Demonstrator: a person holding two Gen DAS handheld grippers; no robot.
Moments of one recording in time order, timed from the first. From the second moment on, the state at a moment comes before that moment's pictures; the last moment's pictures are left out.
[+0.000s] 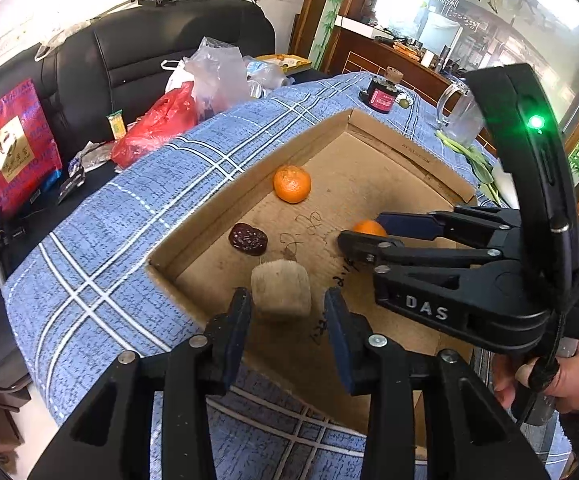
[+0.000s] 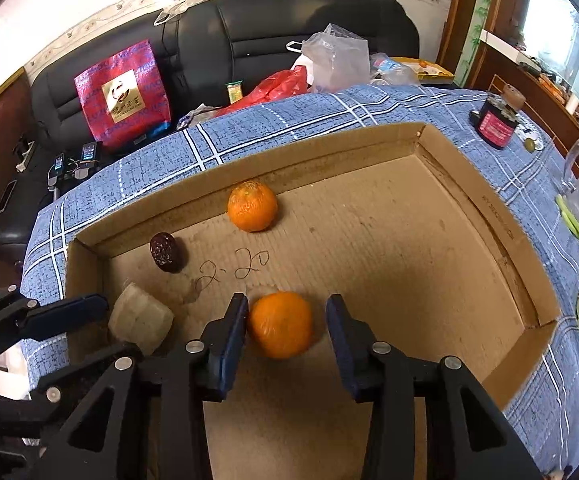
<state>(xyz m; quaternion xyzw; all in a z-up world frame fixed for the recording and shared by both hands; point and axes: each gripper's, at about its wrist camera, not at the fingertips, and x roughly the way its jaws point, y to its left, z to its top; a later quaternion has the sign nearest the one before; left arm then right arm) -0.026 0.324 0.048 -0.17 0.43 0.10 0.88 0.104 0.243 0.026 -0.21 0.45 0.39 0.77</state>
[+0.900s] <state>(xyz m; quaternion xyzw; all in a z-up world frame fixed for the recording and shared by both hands) -0.012 0.172 0.065 -0.07 0.44 -0.01 0.90 0.030 -0.079 0.050 -0.02 0.46 0.16 0.87</state>
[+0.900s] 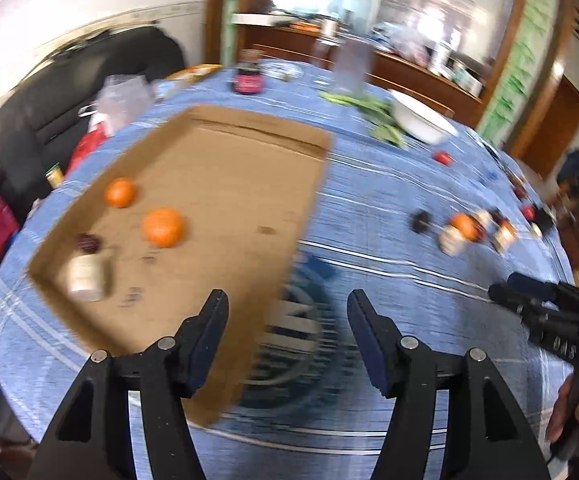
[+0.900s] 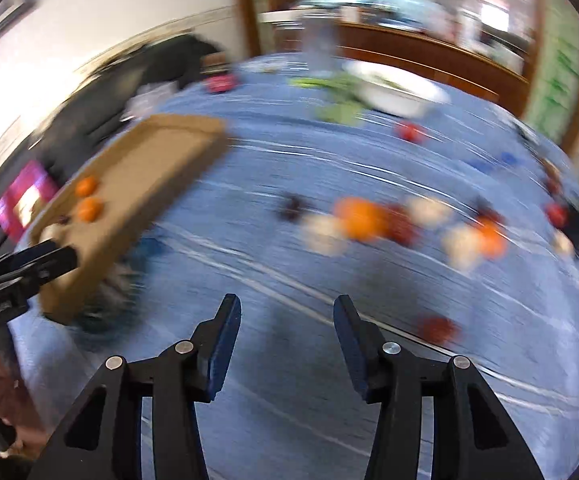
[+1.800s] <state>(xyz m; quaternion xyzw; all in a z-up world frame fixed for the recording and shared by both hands) 0.051 0.046 0.042 -0.01 0.49 -0.09 0.87 0.045 -0.155 0.017 0.02 0.46 0.15 0.87</state>
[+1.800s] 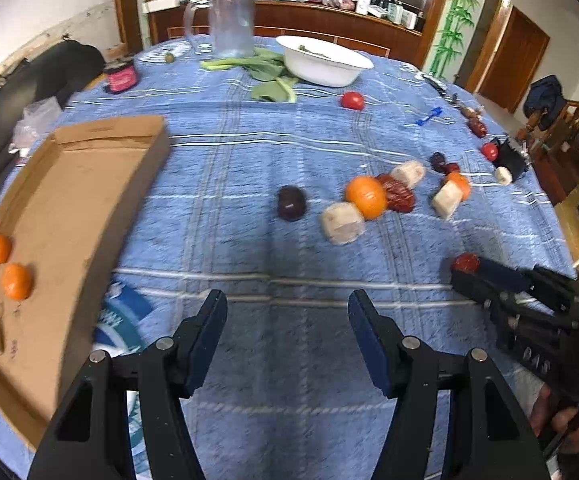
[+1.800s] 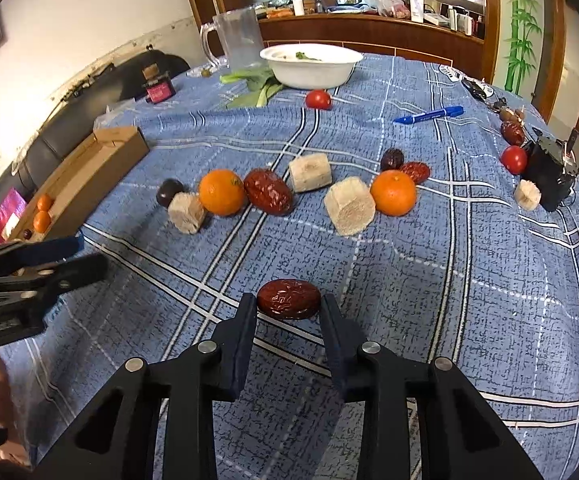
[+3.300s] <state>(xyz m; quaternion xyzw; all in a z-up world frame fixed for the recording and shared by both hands) -0.029 0.138 0.067 -0.11 0.44 -0.05 0.89 0.017 -0.074 0.044 -0.03 0.43 0.23 0.87</state>
